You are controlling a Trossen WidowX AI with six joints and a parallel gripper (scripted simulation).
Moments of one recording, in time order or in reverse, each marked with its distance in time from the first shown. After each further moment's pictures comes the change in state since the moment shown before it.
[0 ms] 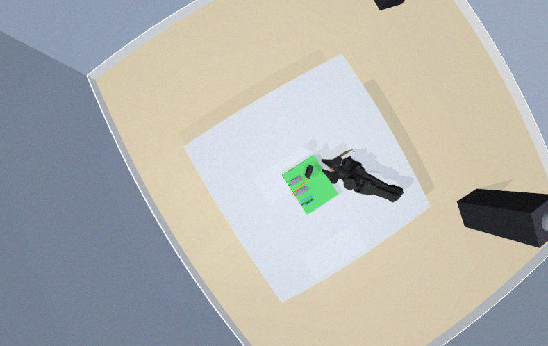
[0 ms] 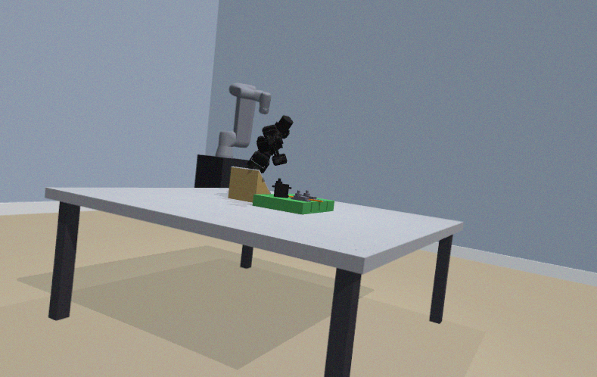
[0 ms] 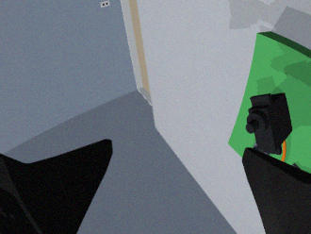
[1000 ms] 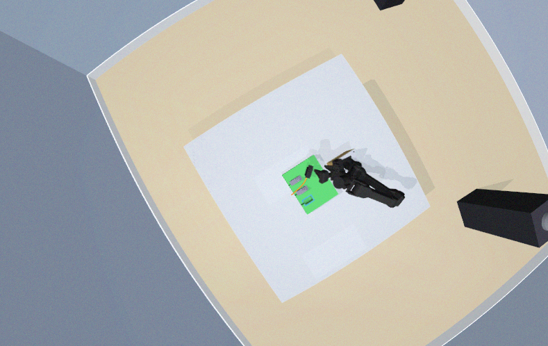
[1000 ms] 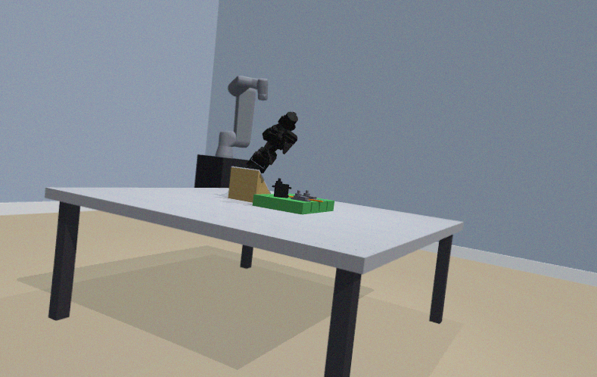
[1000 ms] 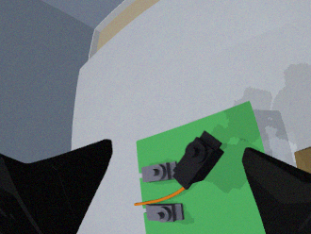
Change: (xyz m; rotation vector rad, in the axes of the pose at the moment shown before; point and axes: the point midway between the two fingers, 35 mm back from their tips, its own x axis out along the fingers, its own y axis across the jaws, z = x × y) arm 0.011 -0.013 -0.014 -0.993 0.014 -0.302
